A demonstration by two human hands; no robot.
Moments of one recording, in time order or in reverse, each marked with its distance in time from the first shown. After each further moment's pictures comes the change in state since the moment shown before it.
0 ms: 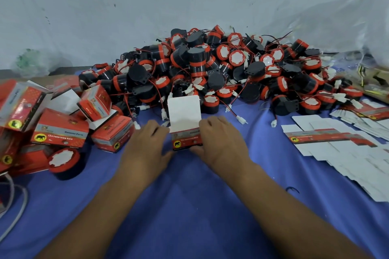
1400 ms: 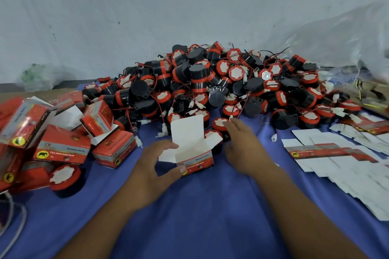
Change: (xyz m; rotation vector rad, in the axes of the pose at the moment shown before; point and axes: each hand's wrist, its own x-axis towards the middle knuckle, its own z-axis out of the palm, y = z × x) left_hand -0.014 -0.007 0.010 -0.712 -0.112 -0.217; right_hand 0.010 0.069 0.004 0.228 -0.010 0.146
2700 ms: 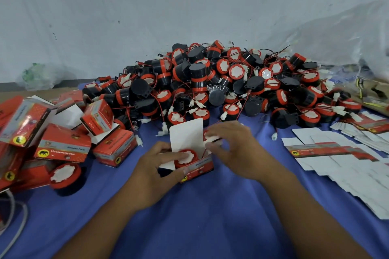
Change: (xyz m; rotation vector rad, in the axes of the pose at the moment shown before) left_hand -0.002 0.007 0.003 -0.097 -0.006 0.133; right_hand -0.014 -0.021 -0.016 0.218 0.115 -0.308
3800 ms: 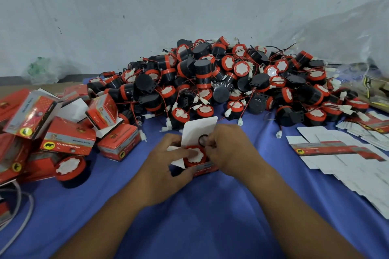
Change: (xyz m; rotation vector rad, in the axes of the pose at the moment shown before) left_hand 0.002 0.010 0.005 0.206 -0.006 0.144; right_hand 0.015 -0.037 0.014 -0.263 -0.172 0.235
